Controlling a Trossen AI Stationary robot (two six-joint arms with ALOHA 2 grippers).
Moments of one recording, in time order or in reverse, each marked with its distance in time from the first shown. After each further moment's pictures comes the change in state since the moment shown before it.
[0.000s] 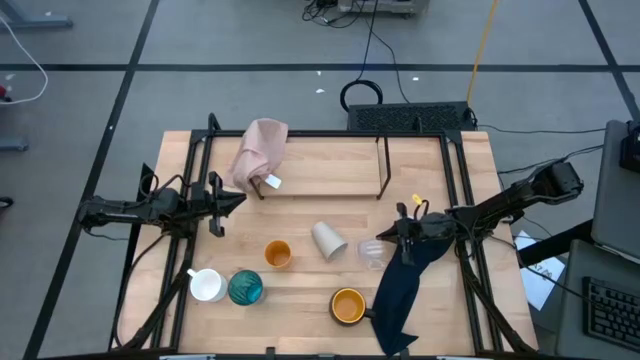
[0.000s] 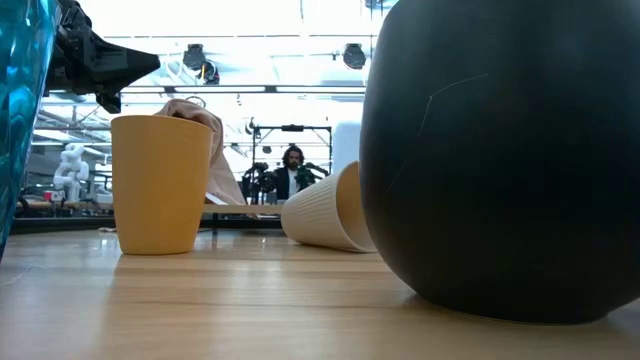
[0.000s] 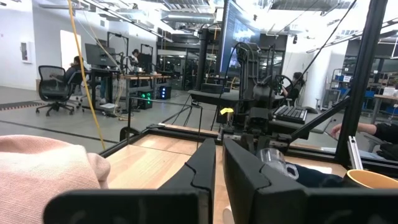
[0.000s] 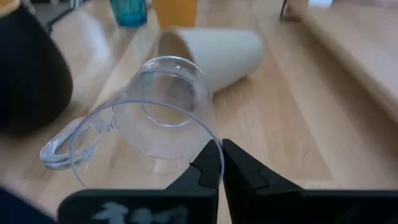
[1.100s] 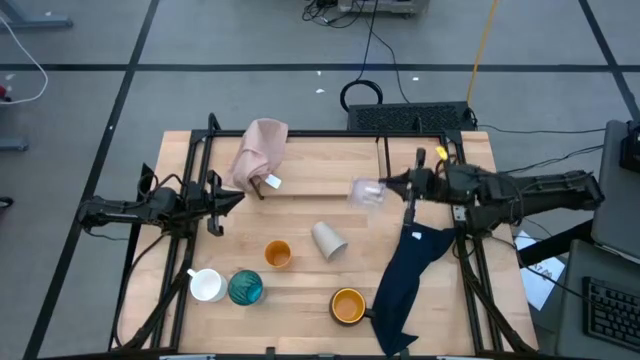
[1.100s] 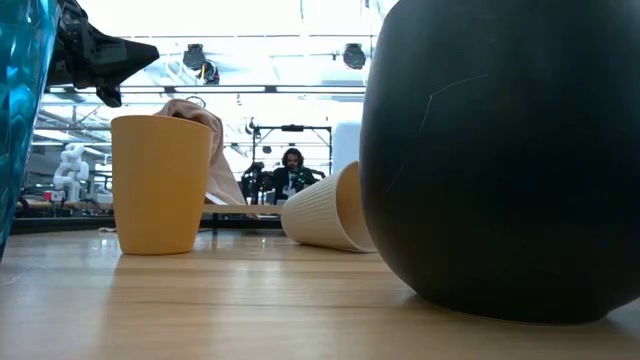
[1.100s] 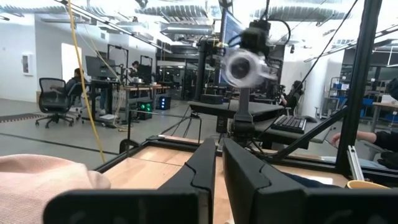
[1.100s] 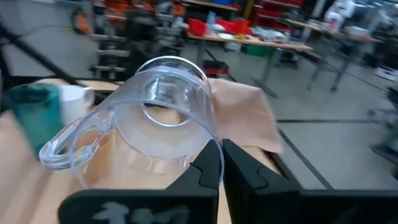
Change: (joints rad) left arm 0.000 0.000 0.000 0.050 0.004 0.025; right arm -0.193 -0.366 0.729 -0.895 0.138 -0.192
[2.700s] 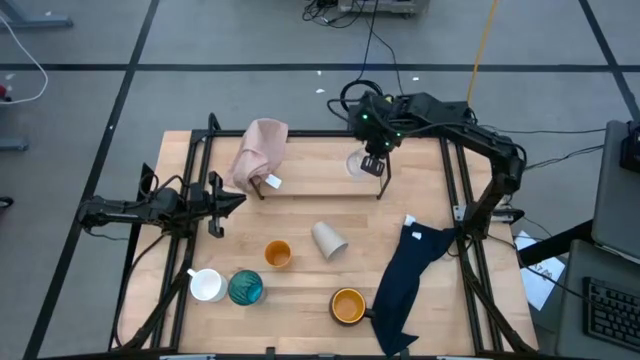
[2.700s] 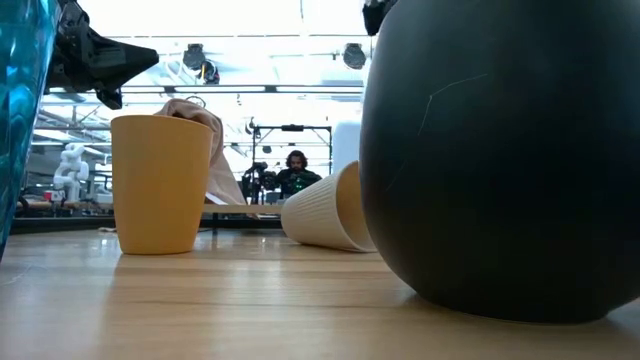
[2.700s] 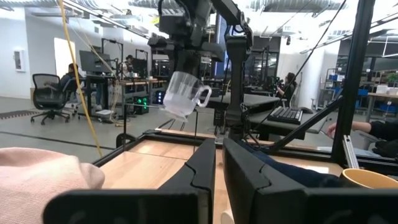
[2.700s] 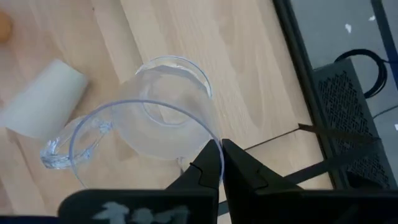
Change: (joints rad) left arm 0.000 0.000 0.000 -0.032 0.021 0.005; right arm -0.426 0.892 1.108 -1.233 -0.267 0.009
